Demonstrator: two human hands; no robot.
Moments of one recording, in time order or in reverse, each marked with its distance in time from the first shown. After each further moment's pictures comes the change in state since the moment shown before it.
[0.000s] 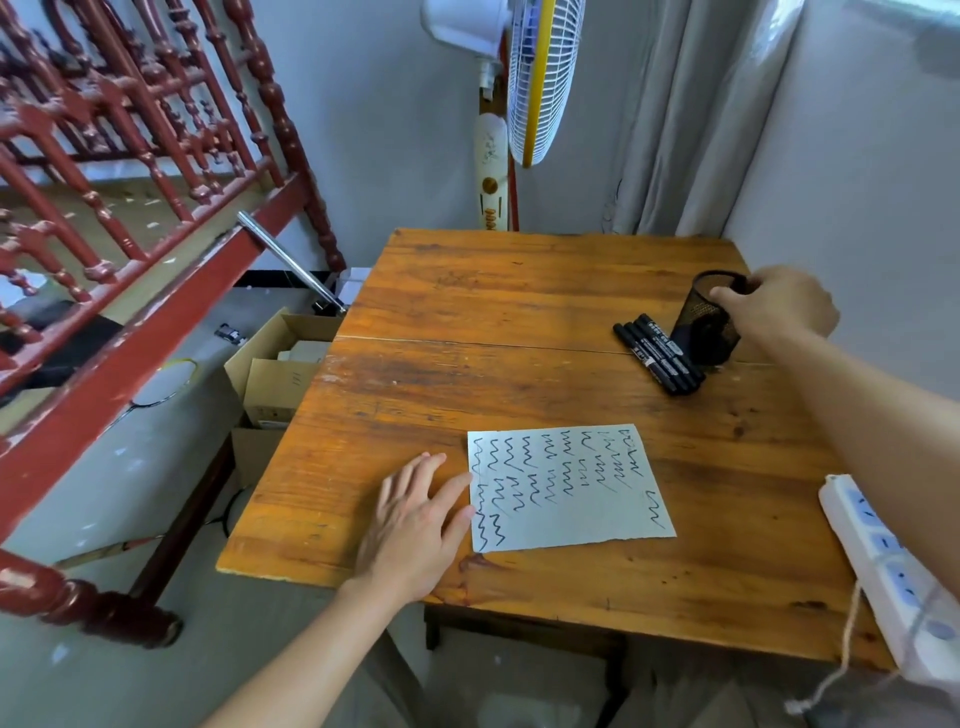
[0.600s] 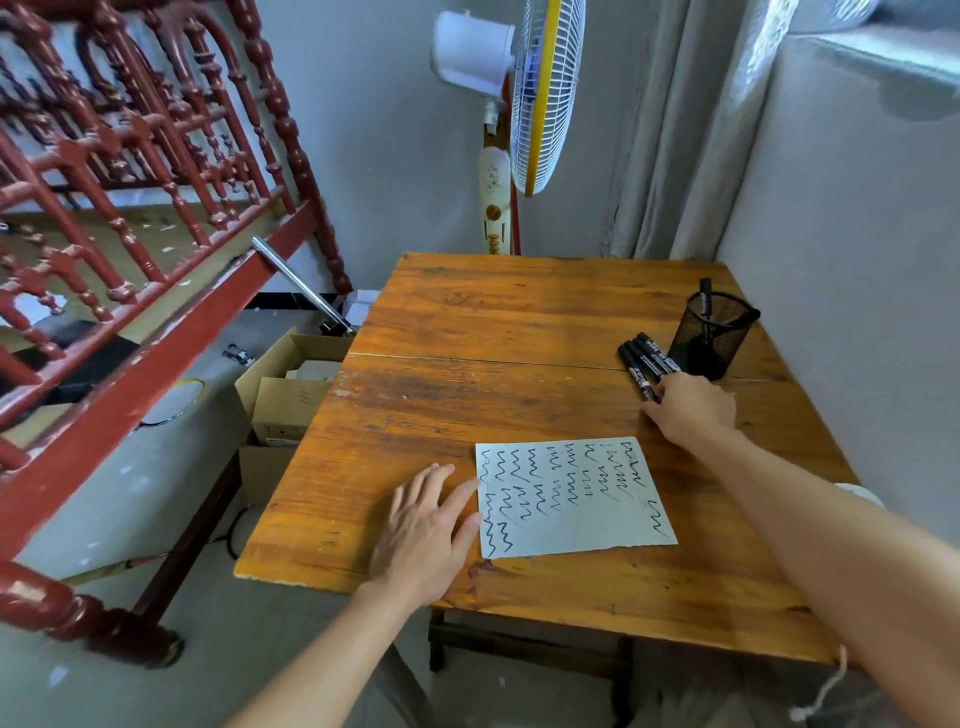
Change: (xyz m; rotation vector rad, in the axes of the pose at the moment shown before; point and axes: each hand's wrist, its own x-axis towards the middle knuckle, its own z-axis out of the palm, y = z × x) left_hand 0.000 0.004 -0.001 -0.002 -0.036 -0.024; right_hand -0.069 0.005 0.072 -0.310 -0.265 -0.192
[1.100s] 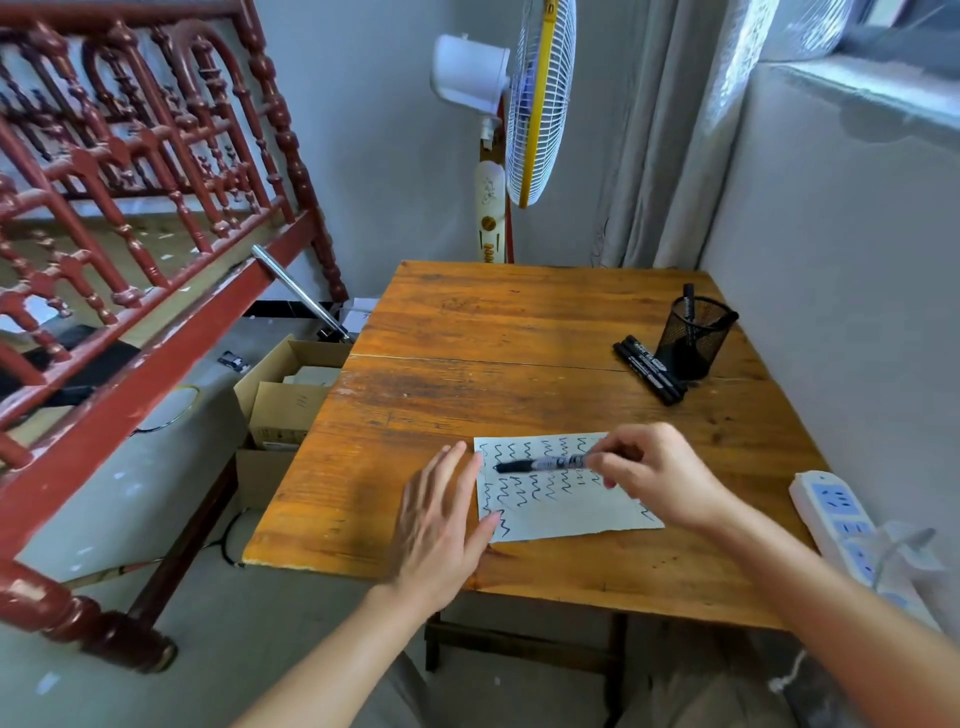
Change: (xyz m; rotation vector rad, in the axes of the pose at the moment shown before) left_hand -0.020 0.022 -0.011 -0.107 0.346 0.173; right_hand -0.149 -0.019 -0.059 0.794 -0.247 -0.409
